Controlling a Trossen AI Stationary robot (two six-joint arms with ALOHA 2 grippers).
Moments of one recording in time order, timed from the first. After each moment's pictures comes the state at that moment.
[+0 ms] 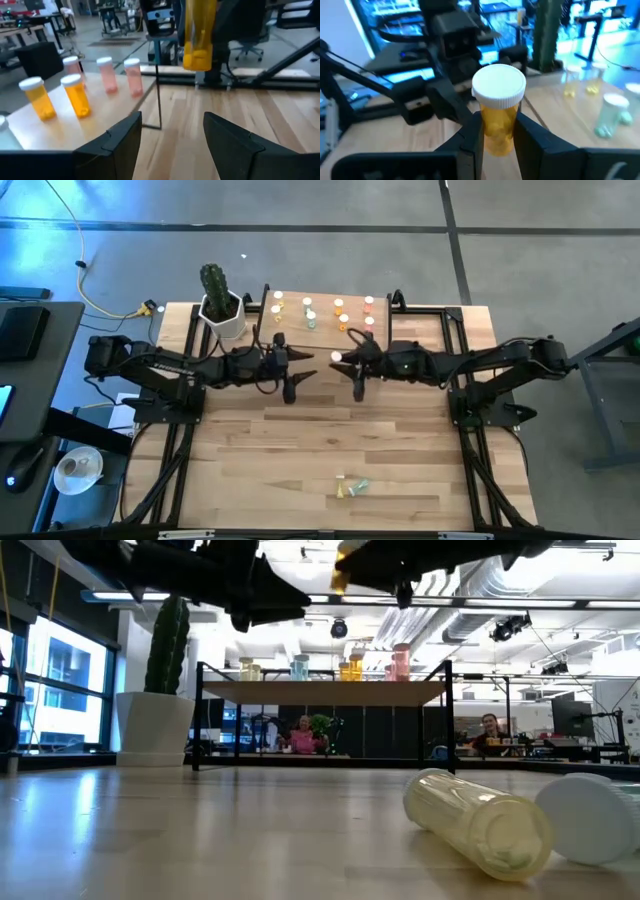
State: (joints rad) left arm 0.18 1.33 0.61 0.57 -0.19 0.06; right arm -0.02 1.33 0.84 0.36 0.15 0.11
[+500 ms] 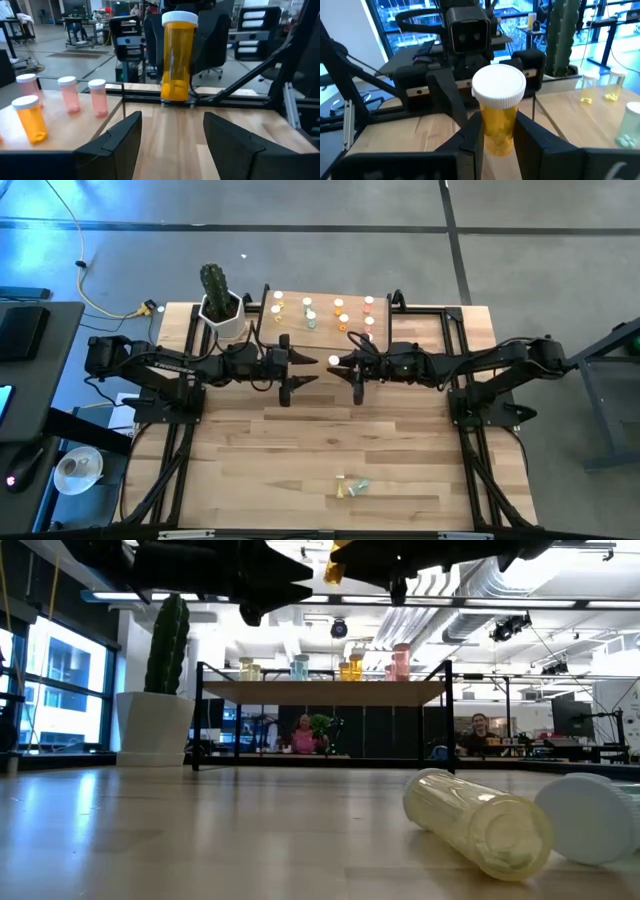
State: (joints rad) left arm 0.21 1.33 0.61 0.66 0.02 -0.01; right arm -0.02 1.36 0.84 0.42 0.10 0.10
